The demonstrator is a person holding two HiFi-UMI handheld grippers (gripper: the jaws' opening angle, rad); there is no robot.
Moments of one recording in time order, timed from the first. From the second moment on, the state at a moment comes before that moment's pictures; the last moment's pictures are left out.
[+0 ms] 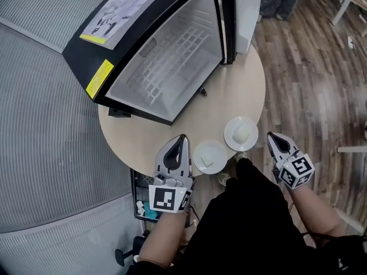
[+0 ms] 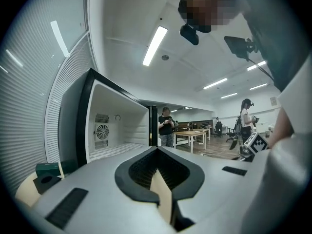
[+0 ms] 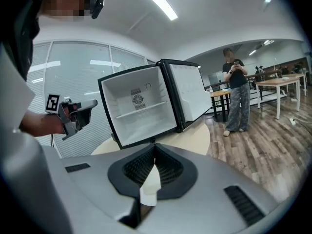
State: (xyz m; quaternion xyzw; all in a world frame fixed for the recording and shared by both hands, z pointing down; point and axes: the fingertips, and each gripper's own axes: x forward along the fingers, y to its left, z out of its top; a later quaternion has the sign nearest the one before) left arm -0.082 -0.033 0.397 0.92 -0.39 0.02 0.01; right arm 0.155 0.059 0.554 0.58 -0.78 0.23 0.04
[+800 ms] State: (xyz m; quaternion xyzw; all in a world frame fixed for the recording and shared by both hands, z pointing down) left arm -0.045 -0.048 0.459 0.93 -0.35 0.08 0.03; right arm 0.162 0.048 0.685 0.58 -0.73 0.35 0.01
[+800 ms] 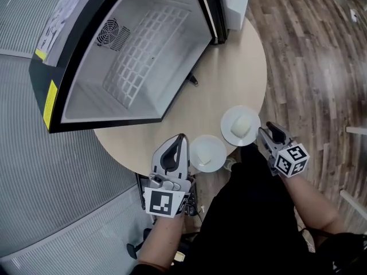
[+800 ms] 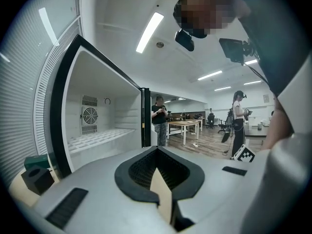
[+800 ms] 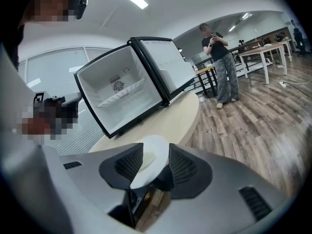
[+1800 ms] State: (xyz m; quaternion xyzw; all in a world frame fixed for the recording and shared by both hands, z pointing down) left arm -0.050 -0.065 0.475 0.93 -0.36 0.10 0.05; right arm 0.148 0.031 0.736 0.53 -0.67 0.51 -0.14
